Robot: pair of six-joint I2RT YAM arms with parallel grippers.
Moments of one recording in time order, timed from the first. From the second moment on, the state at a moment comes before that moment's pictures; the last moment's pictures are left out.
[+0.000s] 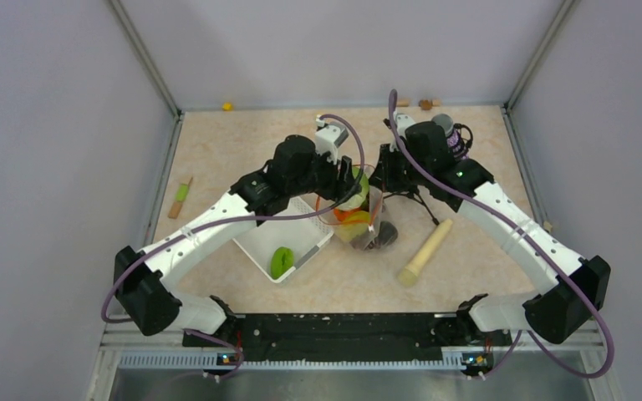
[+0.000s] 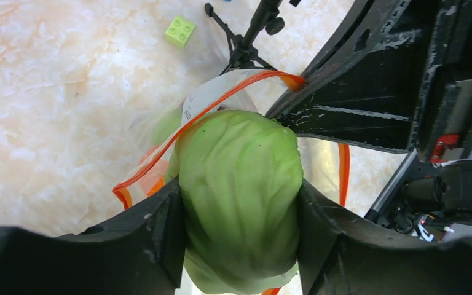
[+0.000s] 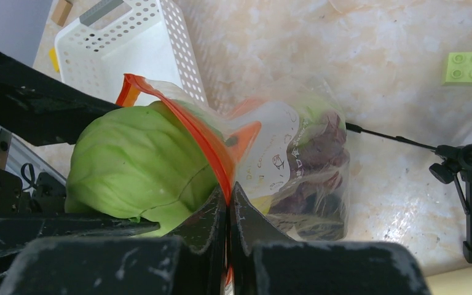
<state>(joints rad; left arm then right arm) -0.76 1.37 1.25 -0.30 0.18 -0.28 0.58 1.30 1.28 -0.59 -0.16 0.35</state>
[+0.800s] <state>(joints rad) -0.82 1.38 1.30 -0.36 0.11 -0.26 0.58 1.30 1.28 -0.60 -0.16 0.35</state>
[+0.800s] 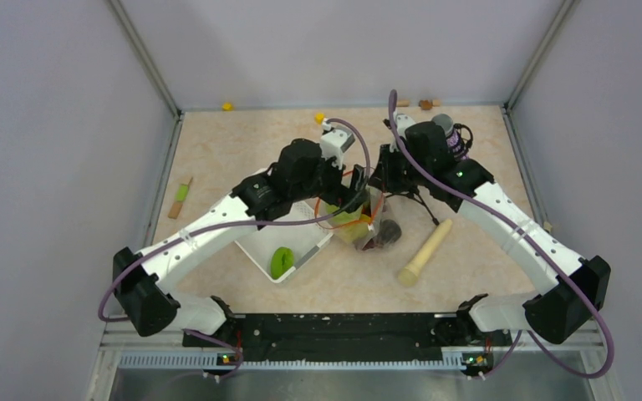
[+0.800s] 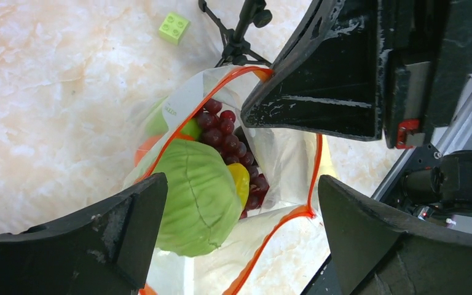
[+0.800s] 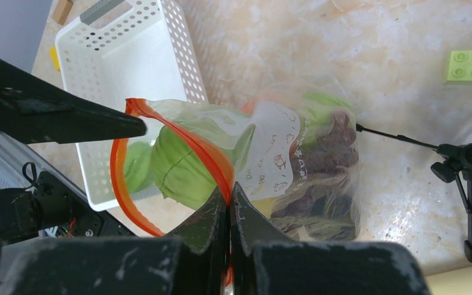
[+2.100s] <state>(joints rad) -0.64 1.16 0.72 -0.69 -0.17 -0.74 0.58 1.29 1.28 -0.60 -0.16 0.34</state>
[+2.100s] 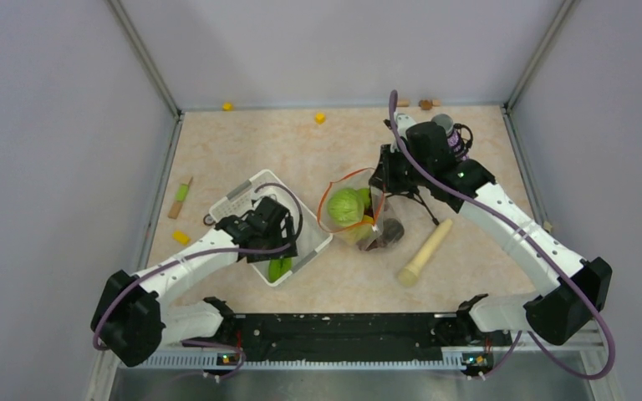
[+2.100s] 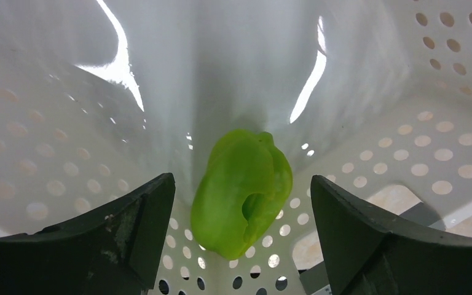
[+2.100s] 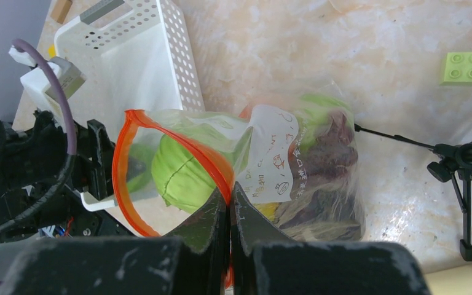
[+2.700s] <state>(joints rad) -0.63 1.38 0.80 -0.76 -0.08 -0.67 0.58 1.29 1.28 -0.60 -0.16 0.34</state>
